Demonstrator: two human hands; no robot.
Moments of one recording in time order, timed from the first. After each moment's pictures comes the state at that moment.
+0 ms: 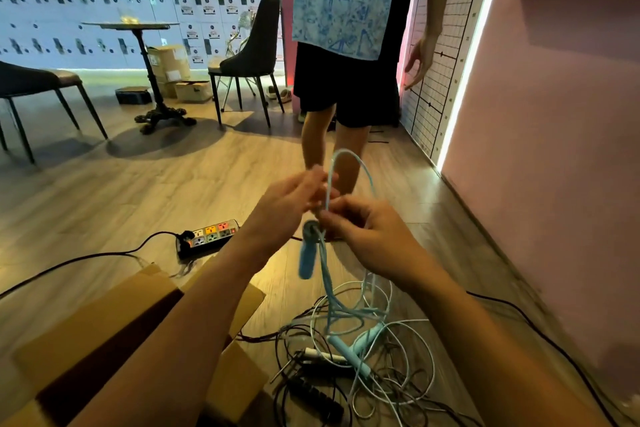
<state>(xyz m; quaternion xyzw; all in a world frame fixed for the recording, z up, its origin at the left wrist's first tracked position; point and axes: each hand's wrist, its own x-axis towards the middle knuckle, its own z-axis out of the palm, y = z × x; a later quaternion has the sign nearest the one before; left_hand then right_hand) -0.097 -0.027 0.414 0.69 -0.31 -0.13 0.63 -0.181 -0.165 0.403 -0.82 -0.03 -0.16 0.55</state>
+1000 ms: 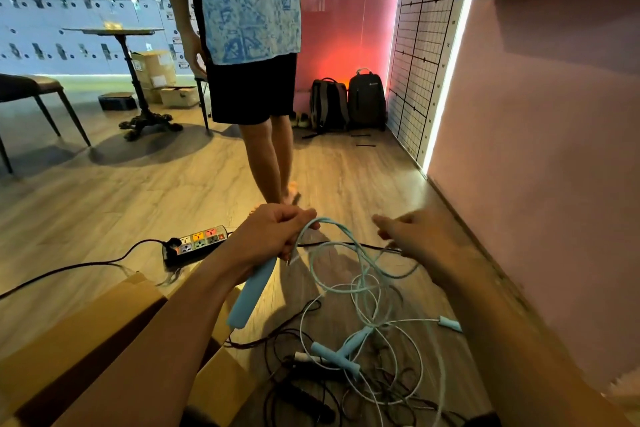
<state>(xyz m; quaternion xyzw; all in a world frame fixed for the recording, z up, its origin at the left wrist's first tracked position) -0.087 -0.027 0.391 0.74 -0.28 -0.20 0.58 -0.195 -0.238 0.387 -0.82 0.31 -0.11 0.47</state>
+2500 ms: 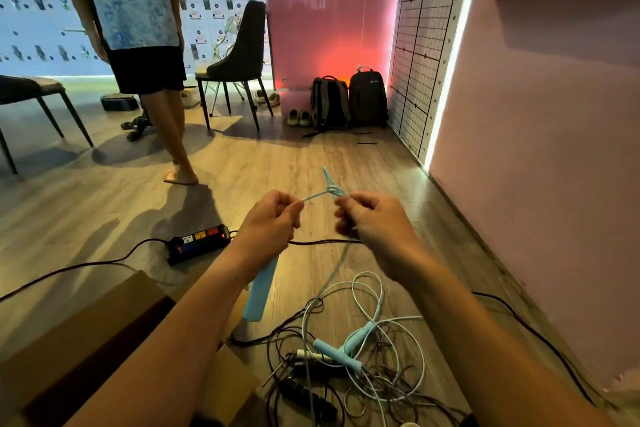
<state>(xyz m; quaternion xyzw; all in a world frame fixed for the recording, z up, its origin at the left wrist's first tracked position) -0.091 -0.040 0.390 0.76 -0.21 -0.09 0.61 -0.177 -0.185 0.403 -0.70 0.17 -0.17 0.67</state>
